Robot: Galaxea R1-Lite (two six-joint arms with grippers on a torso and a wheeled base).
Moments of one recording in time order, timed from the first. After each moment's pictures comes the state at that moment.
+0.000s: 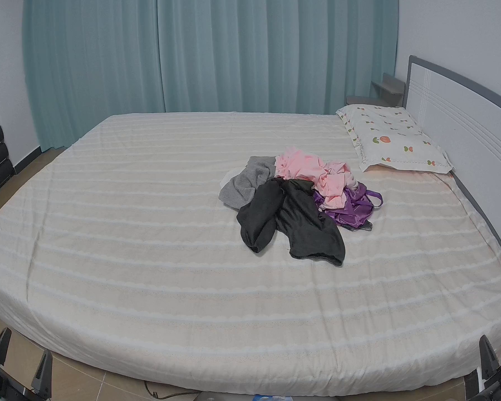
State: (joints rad) left arm 0.00 0.02 -0.02 0.00 0.00 0.00; right arm 0.01 0.02 -0.02 0.01 0.01 -0.01
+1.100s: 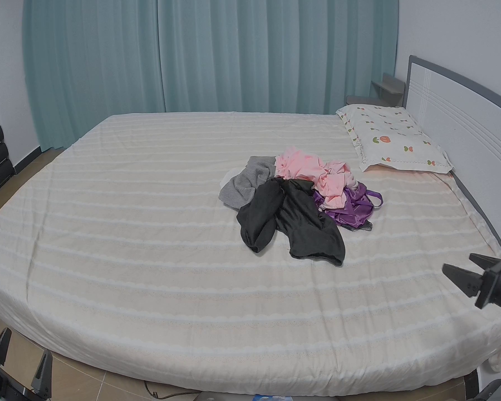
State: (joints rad) left arm 0.00 0.02 -0.02 0.00 0.00 0.00; right arm 0.16 1.00 -0.29 -0.38 0.13 0.16
